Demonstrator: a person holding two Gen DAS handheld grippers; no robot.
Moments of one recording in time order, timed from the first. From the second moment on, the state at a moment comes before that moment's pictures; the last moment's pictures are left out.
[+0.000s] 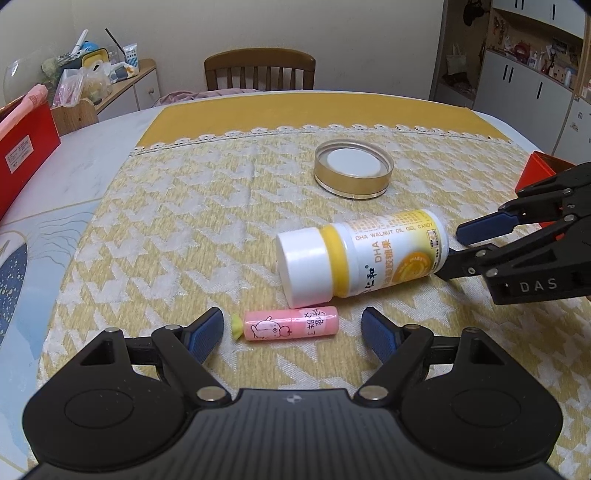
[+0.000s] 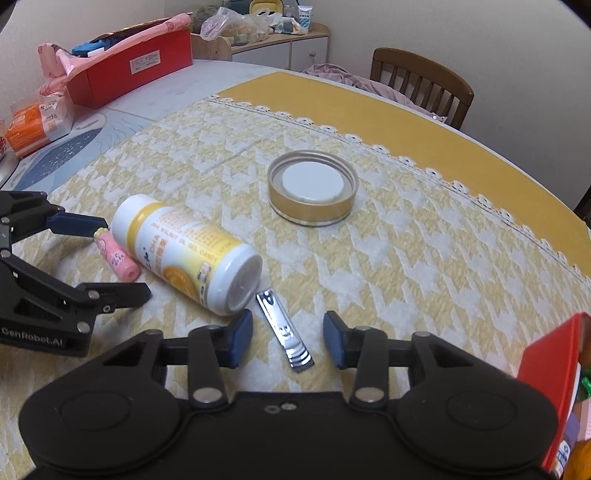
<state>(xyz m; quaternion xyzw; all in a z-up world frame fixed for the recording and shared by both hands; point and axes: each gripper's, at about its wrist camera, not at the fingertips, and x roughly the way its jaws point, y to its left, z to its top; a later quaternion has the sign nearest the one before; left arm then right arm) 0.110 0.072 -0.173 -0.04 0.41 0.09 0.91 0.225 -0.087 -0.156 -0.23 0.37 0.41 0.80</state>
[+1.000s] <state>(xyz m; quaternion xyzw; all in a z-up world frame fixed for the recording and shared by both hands) 0.101 0.063 -0.165 -0.02 0.42 0.12 0.90 0.215 -0.091 -0.152 -0.19 0.38 0.38 0.82</state>
